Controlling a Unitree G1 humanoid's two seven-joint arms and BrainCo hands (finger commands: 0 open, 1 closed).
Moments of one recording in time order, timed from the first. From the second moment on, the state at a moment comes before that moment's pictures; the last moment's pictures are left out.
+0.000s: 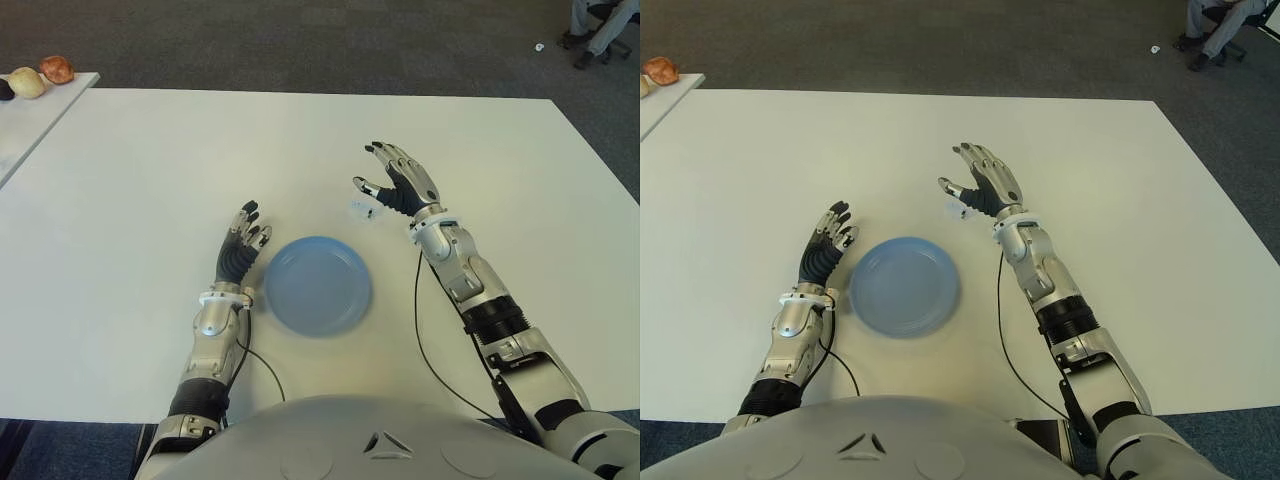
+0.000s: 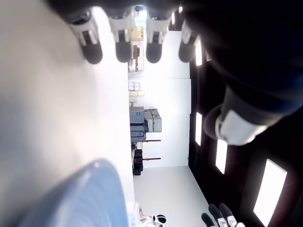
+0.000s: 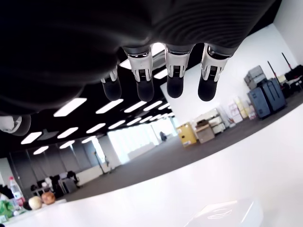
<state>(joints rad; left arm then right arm) 0.12 0.03 0.02 0.42 -0.03 -0.43 -0.07 -0.38 -0.37 0.36 0.29 -0.70 -0.09 -0.11</state>
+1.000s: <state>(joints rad) 0.10 0.02 0.02 0.43 -0.03 -0.44 -0.07 -0.70 -0.30 0.53 1.01 -0.72 -0.38 -0.18</state>
